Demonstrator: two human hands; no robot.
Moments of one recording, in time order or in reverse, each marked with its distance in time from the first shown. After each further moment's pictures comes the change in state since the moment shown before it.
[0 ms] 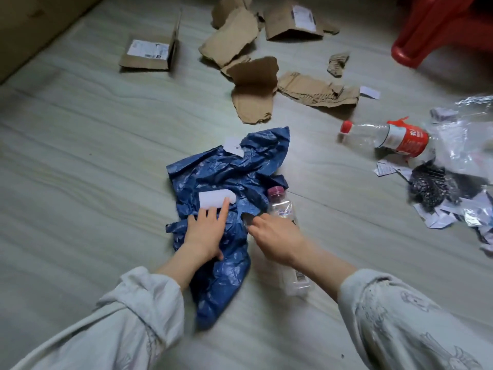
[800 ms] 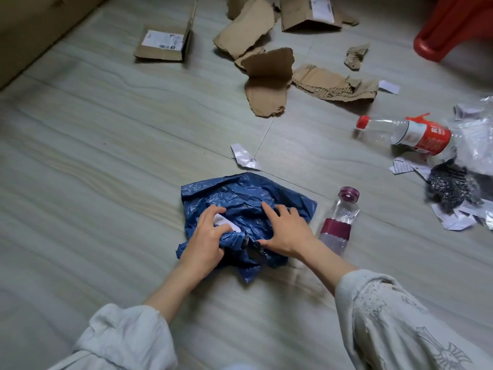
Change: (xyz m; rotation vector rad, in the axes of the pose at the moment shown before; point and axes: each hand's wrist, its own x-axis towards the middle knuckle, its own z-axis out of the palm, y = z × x) left_hand -0.042 -0.013 0.031 -0.637 0.437 0.115; right_hand 0.008 0.003 0.018 0.362 -0.286 0.415
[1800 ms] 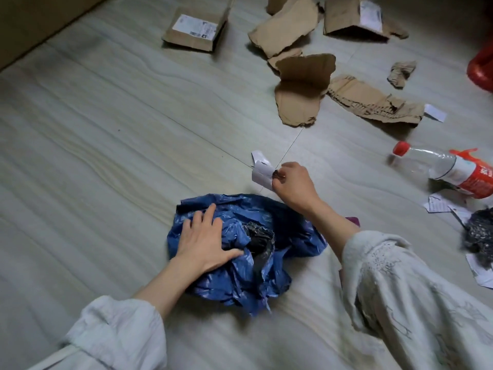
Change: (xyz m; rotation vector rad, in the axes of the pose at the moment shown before) left_hand 0.031 -0.008 -0.020 0.414 -0.439 -0.350; right_hand 0.091 -0.013 -0.073 0.341 0.425 -0.098
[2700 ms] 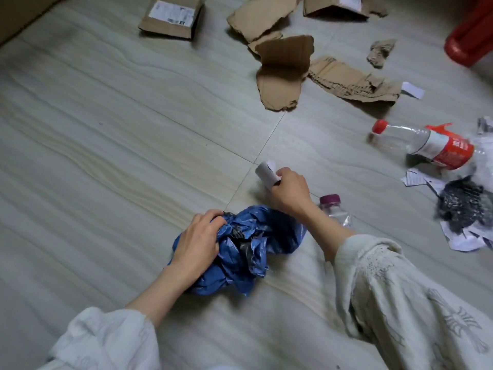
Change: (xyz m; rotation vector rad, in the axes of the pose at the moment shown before) left_hand -0.011 0.004 0.020 -0.329 0.360 0.147; right_hand -0.019 0.004 0.009 0.035 -0.086 0.245
